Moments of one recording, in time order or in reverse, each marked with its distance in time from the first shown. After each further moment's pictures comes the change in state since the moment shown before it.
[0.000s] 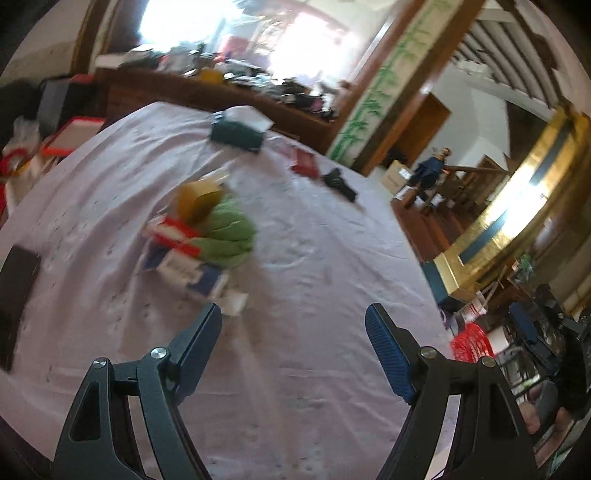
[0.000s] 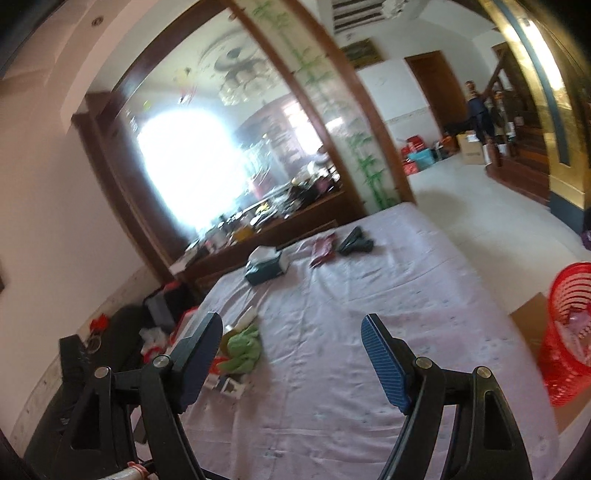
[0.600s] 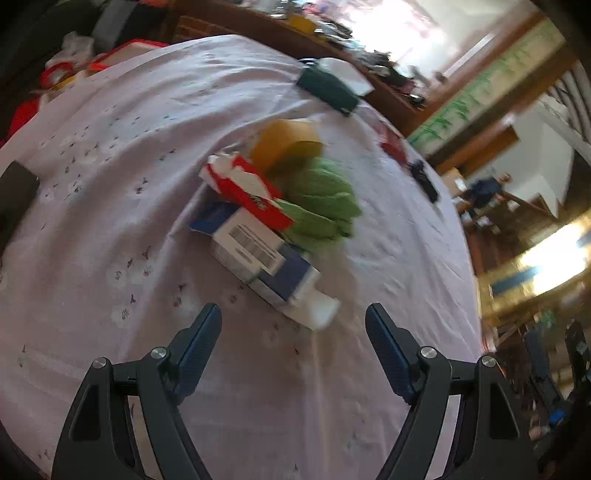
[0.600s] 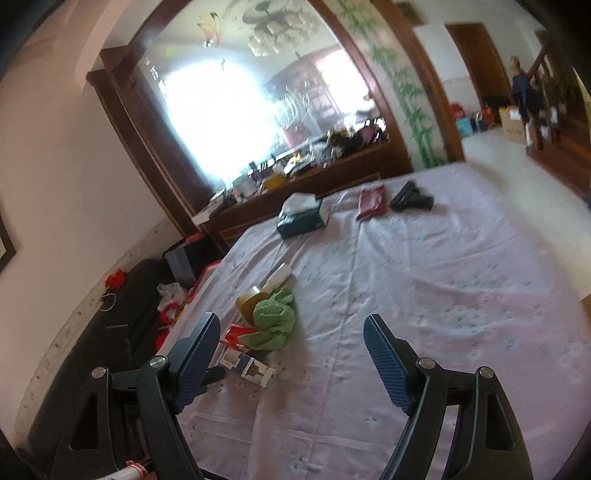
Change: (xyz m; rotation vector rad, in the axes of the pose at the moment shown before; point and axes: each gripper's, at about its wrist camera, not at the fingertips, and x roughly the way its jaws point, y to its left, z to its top) left arm 0.091 0.075 0.010 -0.276 0.131 0.146; right arm 0.124 0.022 -0.023 -0.034 0.196 0.111
